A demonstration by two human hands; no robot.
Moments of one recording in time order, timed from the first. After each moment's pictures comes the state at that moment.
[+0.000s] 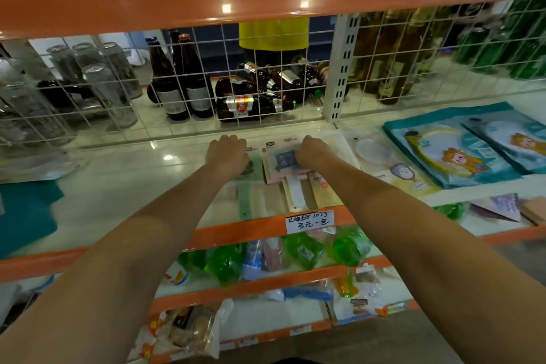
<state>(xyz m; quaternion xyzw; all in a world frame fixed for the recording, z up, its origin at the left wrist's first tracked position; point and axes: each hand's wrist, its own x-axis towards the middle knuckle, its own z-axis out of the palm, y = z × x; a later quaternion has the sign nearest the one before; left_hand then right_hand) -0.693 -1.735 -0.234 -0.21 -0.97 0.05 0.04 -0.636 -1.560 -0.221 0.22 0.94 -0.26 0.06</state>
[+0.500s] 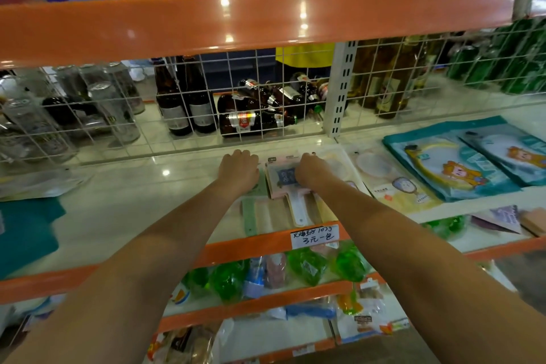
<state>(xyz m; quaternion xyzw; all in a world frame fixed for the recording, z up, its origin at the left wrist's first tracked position) -0.690 -1.725 -0.234 -0.26 -0.96 0.08 0.05 -0.646 -1.568 -0.236 0.19 0.97 -0.16 0.06</state>
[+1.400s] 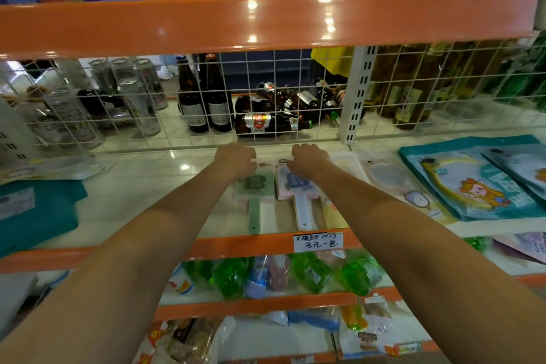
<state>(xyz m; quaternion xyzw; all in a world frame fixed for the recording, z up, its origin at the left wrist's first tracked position) -0.694 -1.742 -0.202 -0.18 -0.98 0.06 -0.01 -0.668 -1.575 -0.215 0.05 1.00 -0.06 0.02</state>
